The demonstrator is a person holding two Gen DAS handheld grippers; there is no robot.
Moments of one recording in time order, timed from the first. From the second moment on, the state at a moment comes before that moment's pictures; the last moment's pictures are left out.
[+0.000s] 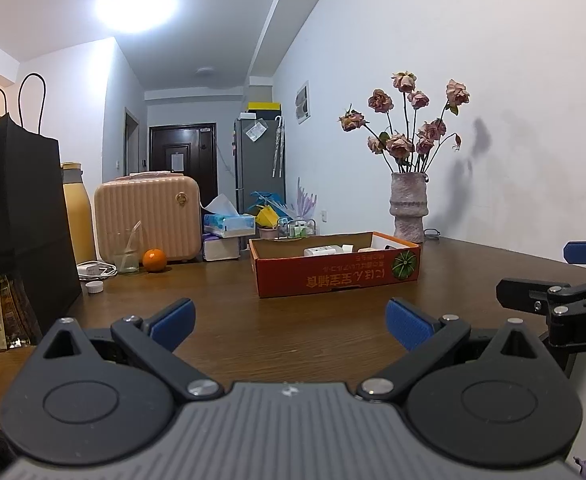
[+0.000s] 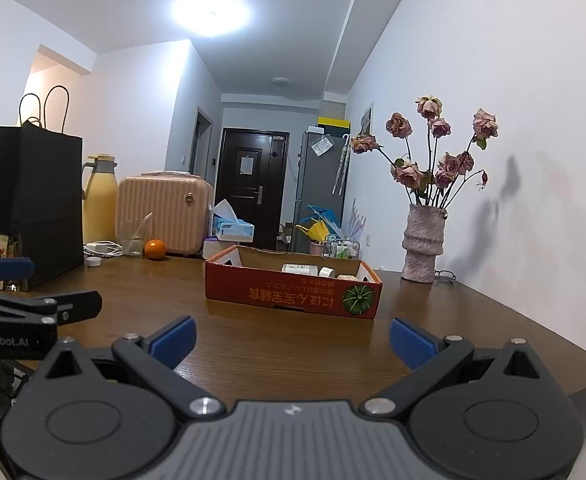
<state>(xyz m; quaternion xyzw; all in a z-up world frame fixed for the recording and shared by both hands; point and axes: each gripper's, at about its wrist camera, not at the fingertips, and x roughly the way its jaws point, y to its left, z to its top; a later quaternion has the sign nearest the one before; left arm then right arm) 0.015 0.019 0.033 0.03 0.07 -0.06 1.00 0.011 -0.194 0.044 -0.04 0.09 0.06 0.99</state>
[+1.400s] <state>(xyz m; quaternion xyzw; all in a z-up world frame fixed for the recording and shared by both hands) 0.016 0.019 0.033 0.03 0.07 -0.06 1.00 0.011 -0.191 0.041 -0.04 0.10 0.06 0.99</state>
